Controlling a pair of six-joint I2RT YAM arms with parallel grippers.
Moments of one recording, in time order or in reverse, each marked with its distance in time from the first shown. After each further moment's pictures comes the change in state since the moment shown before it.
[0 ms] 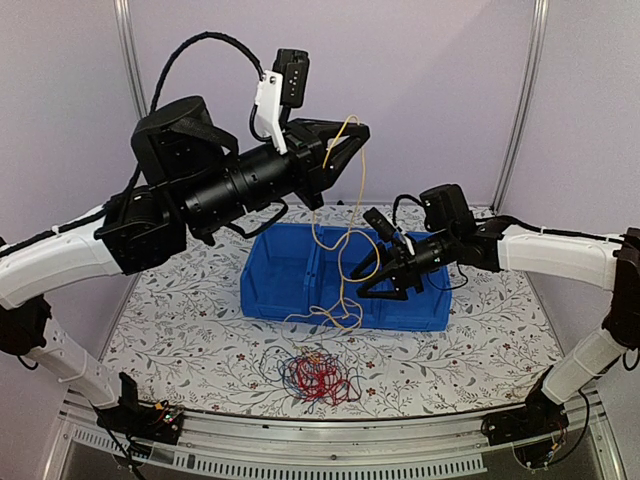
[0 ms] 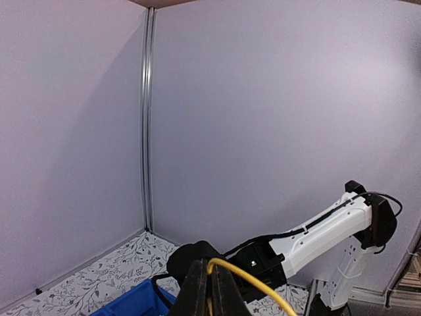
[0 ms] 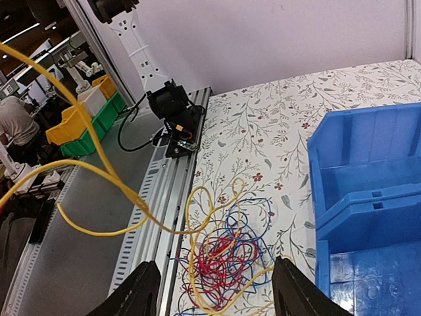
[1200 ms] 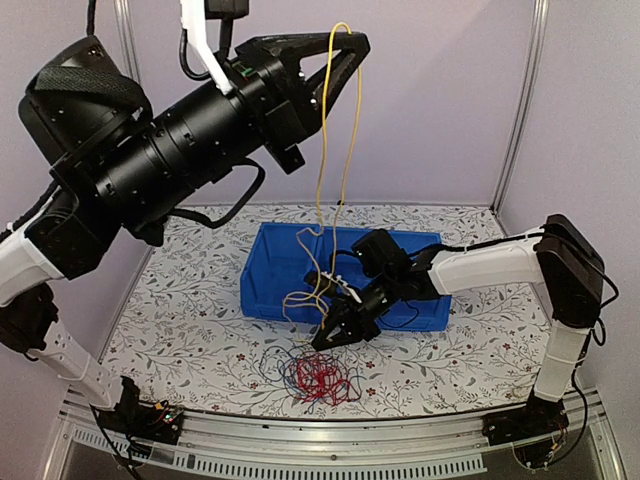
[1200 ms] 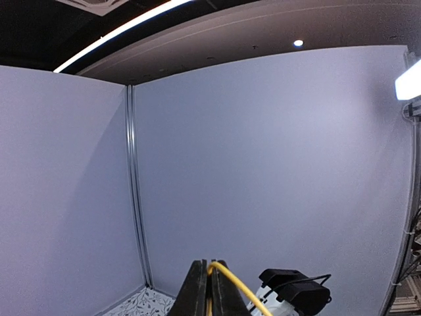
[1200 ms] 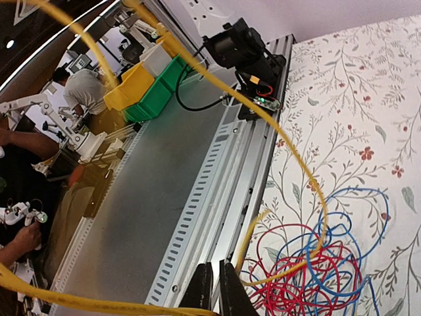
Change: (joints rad) left arm -0.265 0.021 0.252 -0.025 -0.203 0.225; right arm 0.221 0.317 0.095 0.044 -0.182 0.031
